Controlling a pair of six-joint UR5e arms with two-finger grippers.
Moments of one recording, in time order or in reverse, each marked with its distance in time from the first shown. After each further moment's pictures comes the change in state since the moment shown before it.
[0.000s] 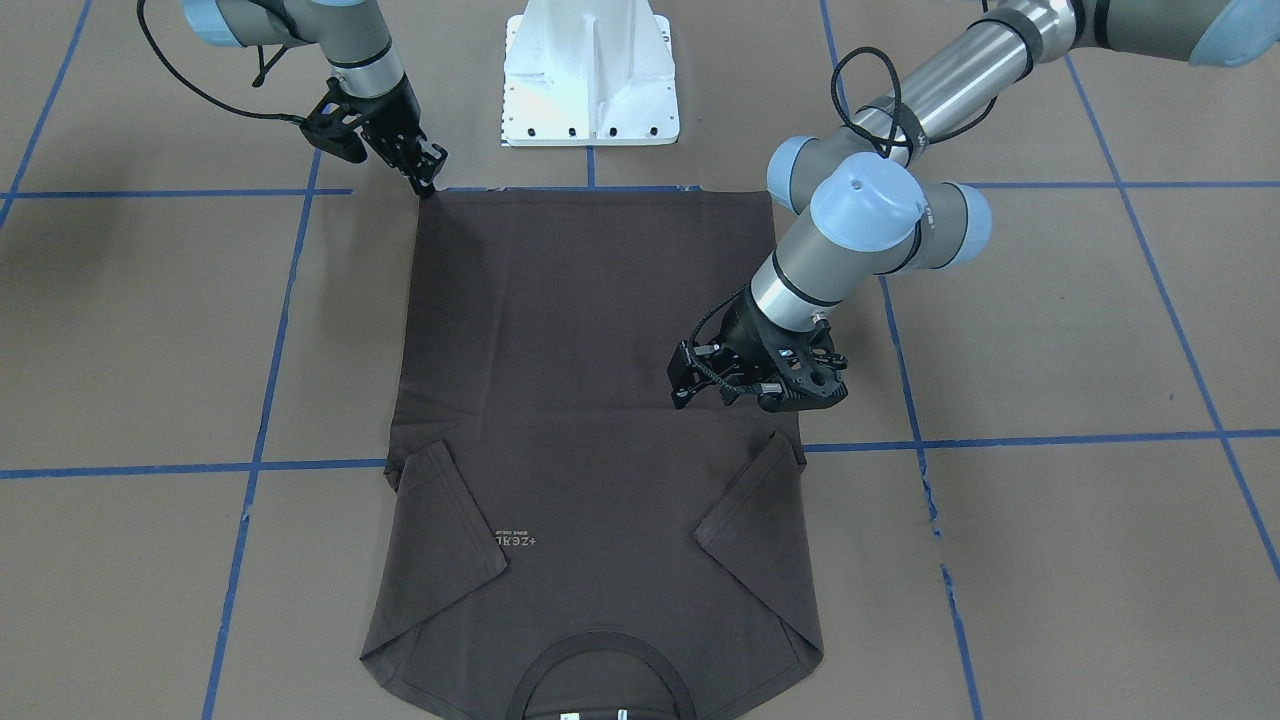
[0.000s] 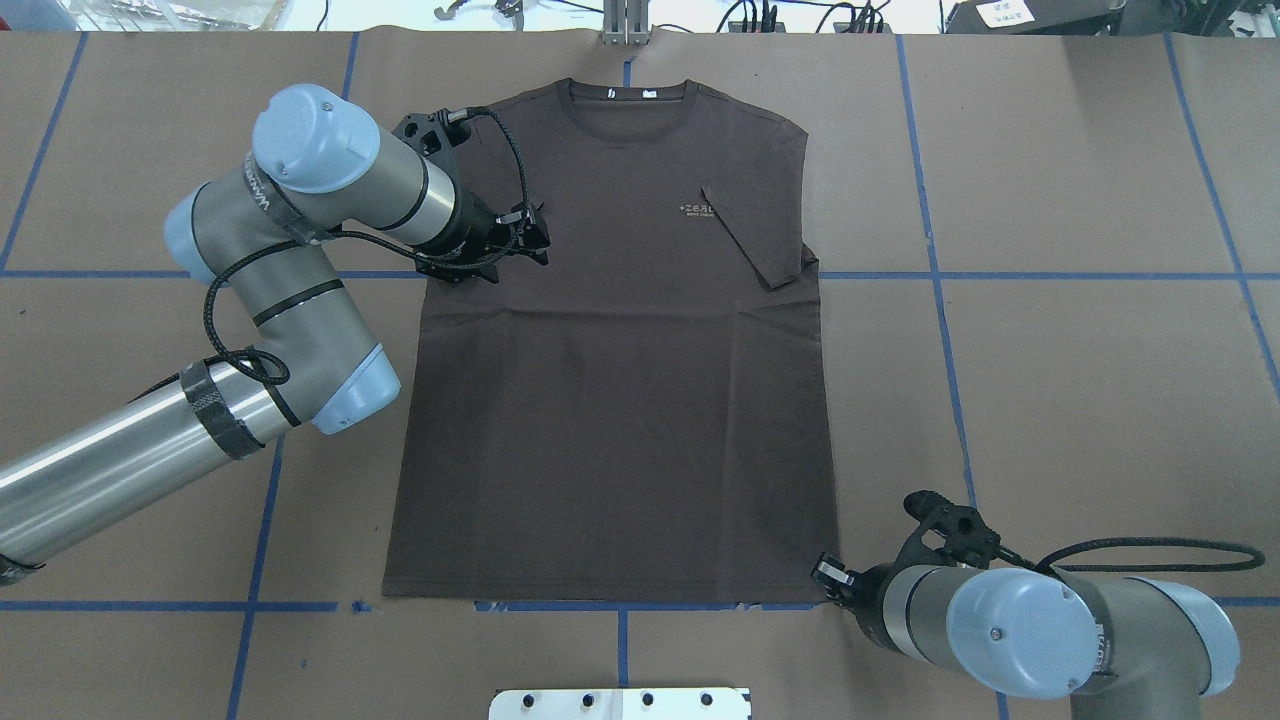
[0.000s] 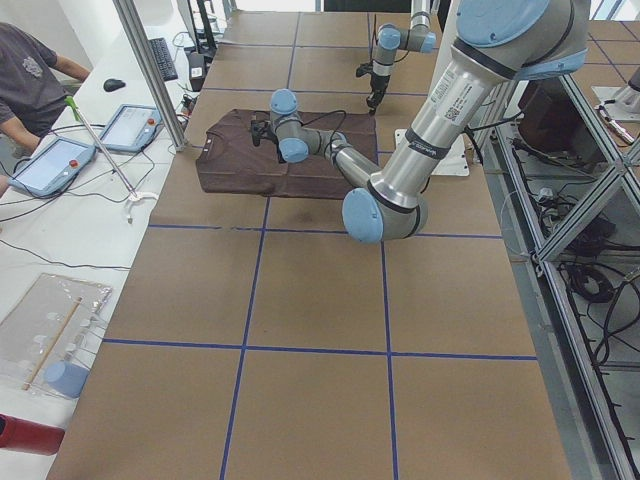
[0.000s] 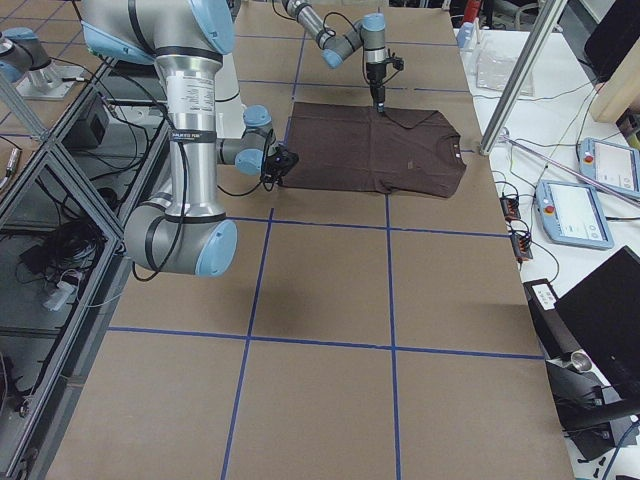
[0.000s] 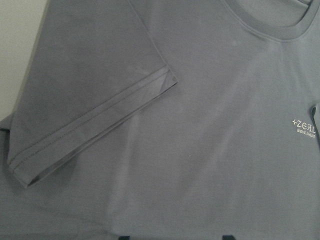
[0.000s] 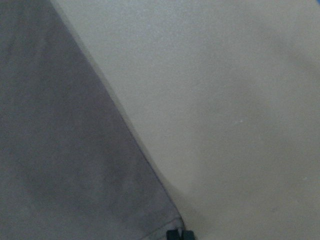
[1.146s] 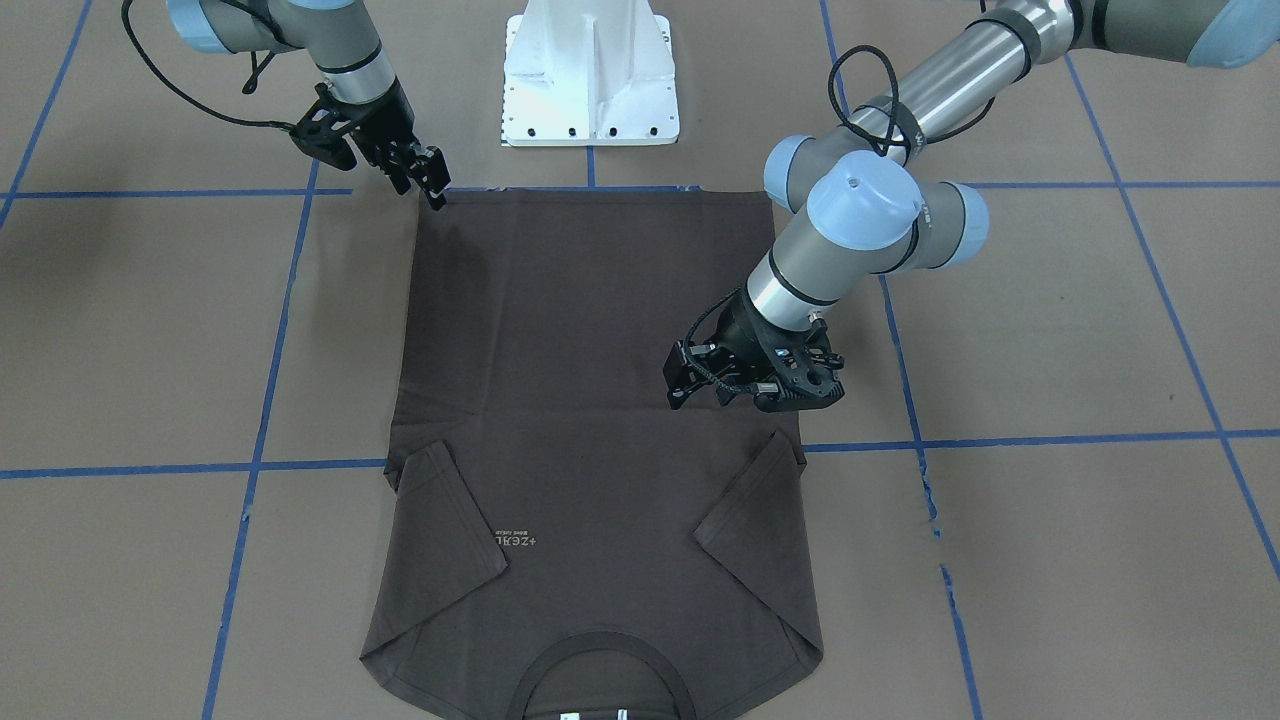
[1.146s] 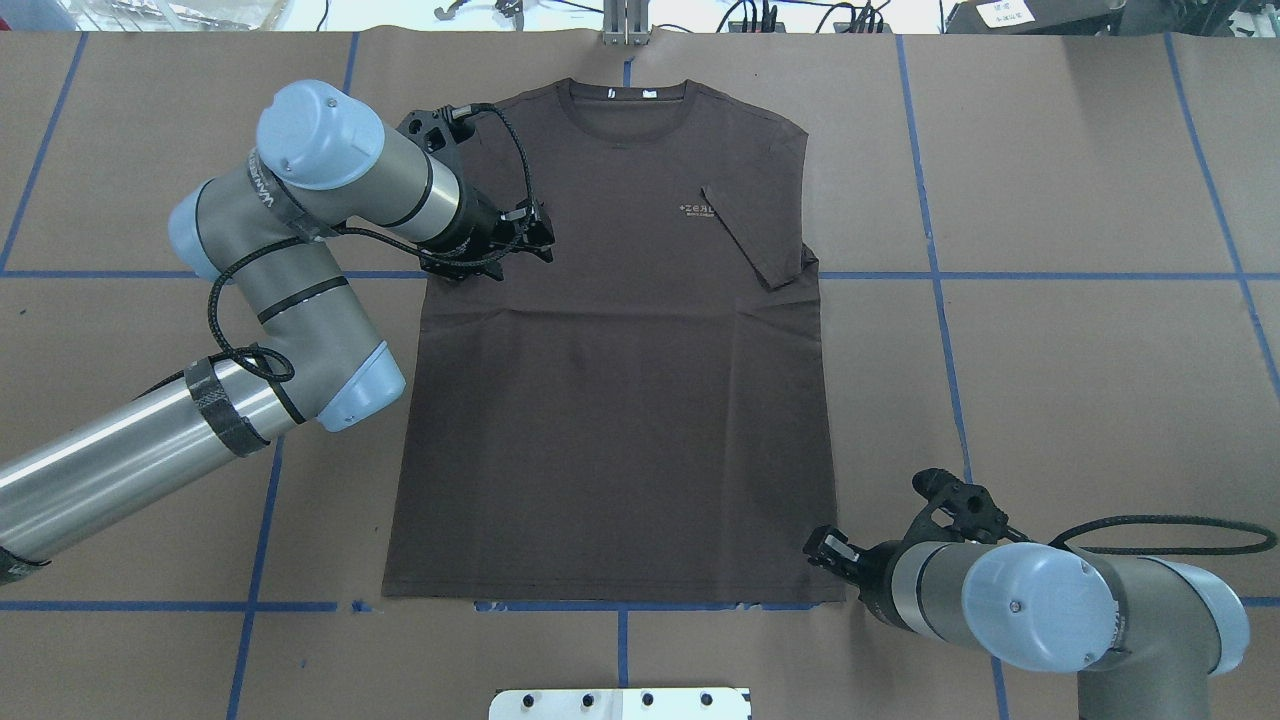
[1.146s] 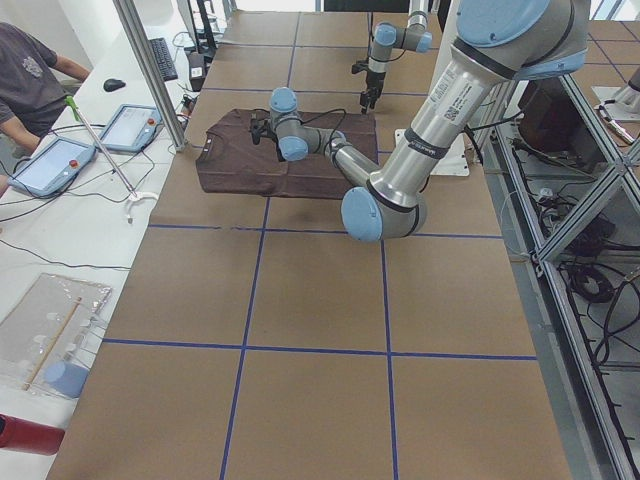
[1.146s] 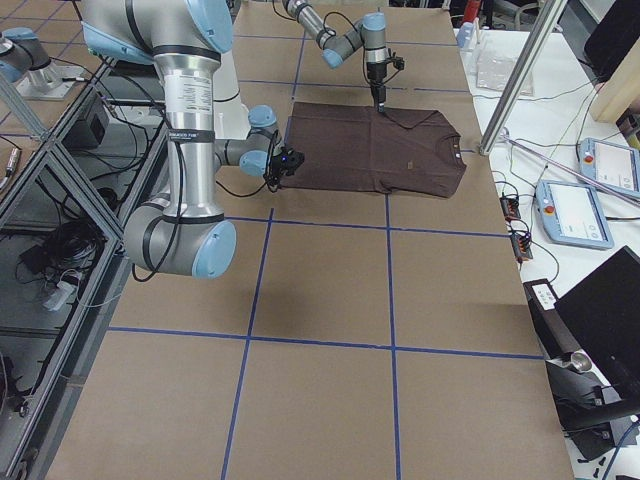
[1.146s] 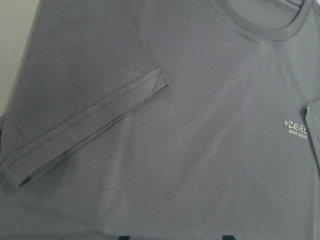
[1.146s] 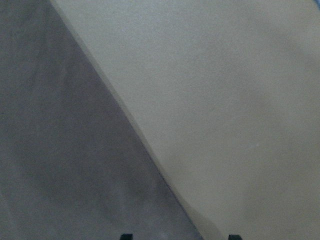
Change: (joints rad) left arm 0.000 -0.016 0.007 0.002 0.000 -0.004; right arm 0.038 -0.007 -0.002 0.041 0.016 0.000
